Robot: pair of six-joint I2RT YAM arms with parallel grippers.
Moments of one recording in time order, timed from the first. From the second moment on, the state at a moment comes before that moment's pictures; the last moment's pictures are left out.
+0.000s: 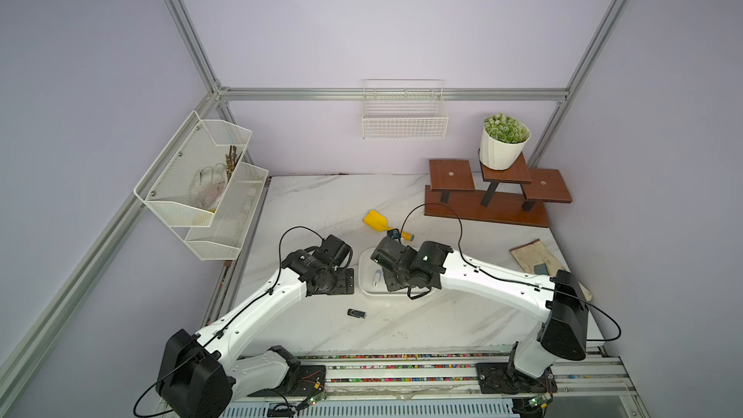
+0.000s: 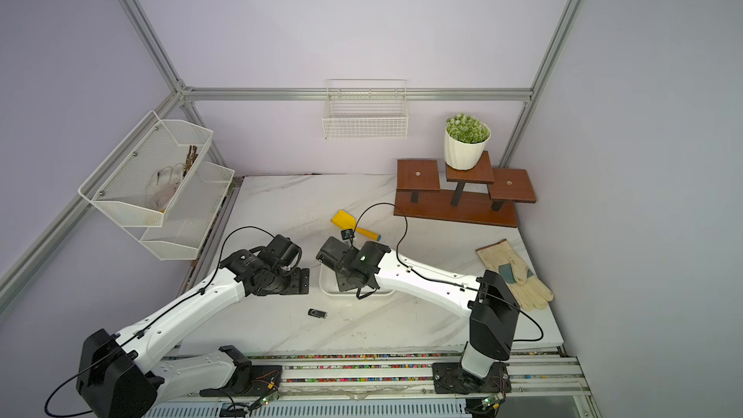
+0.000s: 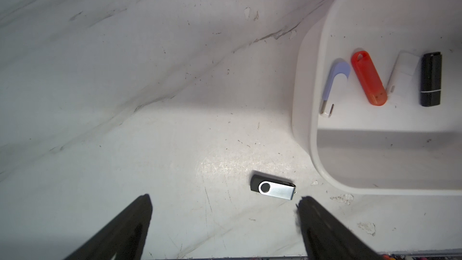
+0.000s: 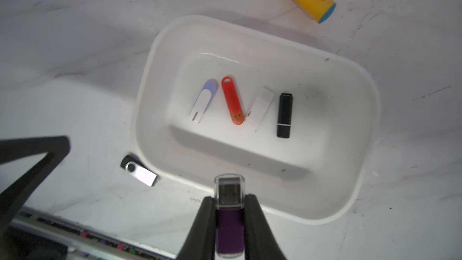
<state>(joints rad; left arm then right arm) -0.57 1.19 0.94 -0.99 -0.15 -0.60 1.00 1.70 1.44 -0.95 0.30 0.70</state>
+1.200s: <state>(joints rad) -0.67 1.23 0.79 -0.91 -0.08 -0.70 0.76 1.92 1.26 -0.72 0.33 0.53</state>
